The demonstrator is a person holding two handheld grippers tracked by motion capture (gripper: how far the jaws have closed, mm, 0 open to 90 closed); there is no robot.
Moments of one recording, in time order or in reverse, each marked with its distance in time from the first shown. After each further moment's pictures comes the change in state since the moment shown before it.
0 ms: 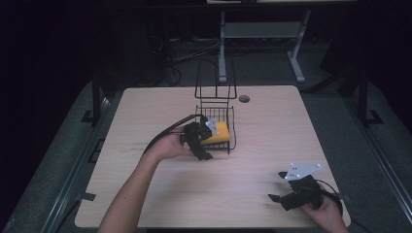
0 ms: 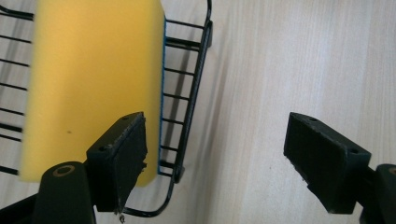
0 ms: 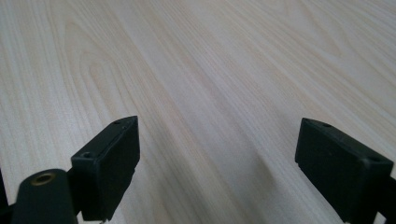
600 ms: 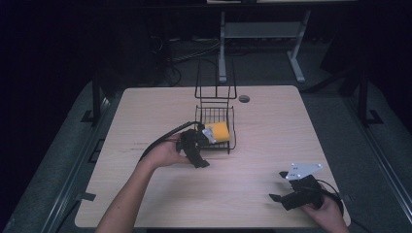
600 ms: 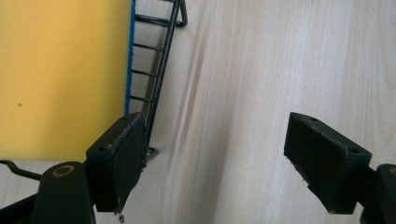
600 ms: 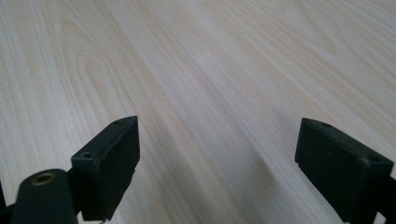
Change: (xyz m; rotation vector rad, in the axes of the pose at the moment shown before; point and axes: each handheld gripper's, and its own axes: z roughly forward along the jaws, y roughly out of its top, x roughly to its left) left arm -0.018 -0.011 0.001 0.022 -0.006 0.005; right arm -0.001 -0.001 -0.001 -0.003 -0.007 0.011
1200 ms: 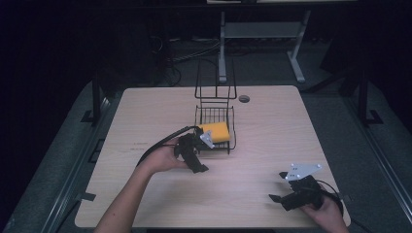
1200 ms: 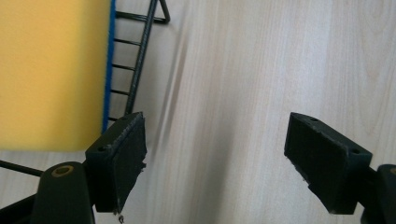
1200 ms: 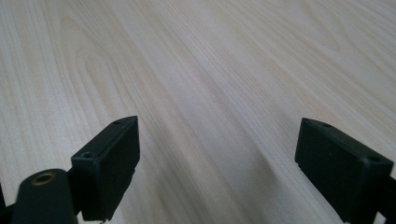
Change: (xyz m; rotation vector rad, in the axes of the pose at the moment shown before) left arm -0.015 -0.008 -0.002 -0.016 0.000 0.008; right arm 0.001 -0.001 0.001 0.014 0.001 -0.005
